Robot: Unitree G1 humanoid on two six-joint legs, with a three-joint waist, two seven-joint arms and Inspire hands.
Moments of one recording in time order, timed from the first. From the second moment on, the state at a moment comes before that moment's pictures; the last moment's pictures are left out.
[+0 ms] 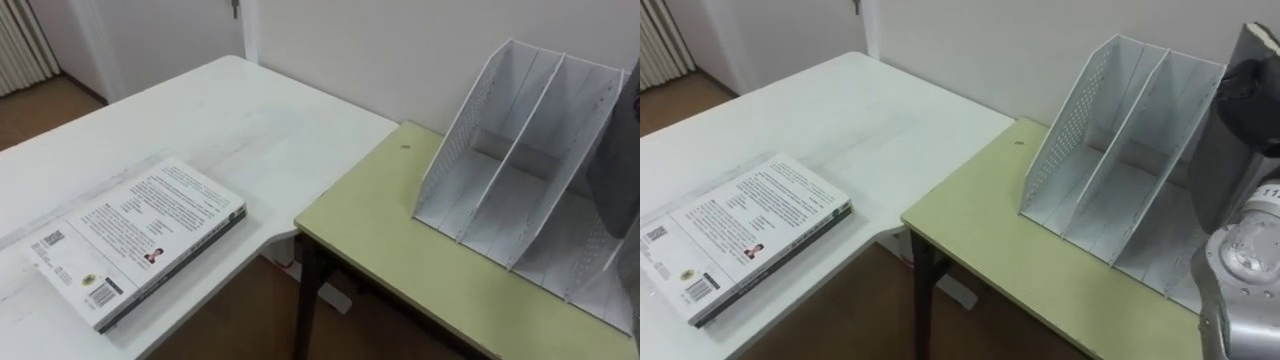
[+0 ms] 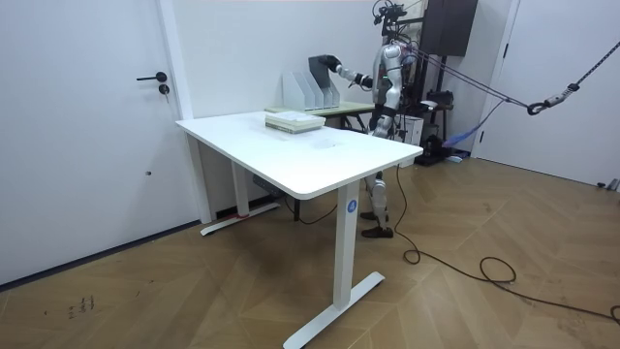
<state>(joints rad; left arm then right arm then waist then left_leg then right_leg) 0.24 0.23 0.00 1.08 -0.42 -0.04 -0.30 -0.36 -0.41 -0.26 0.17 0.20 -0.04 -0.64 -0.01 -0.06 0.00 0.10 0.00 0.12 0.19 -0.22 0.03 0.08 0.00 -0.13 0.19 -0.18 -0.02</state>
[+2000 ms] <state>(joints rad) 0.25 0.24 0.03 1.01 -0.42 0.08 -0.29 -0.61 -0.60 -0.29 0.44 0.43 0.12 -0.61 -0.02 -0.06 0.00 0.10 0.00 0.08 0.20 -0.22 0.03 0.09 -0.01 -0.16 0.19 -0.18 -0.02</state>
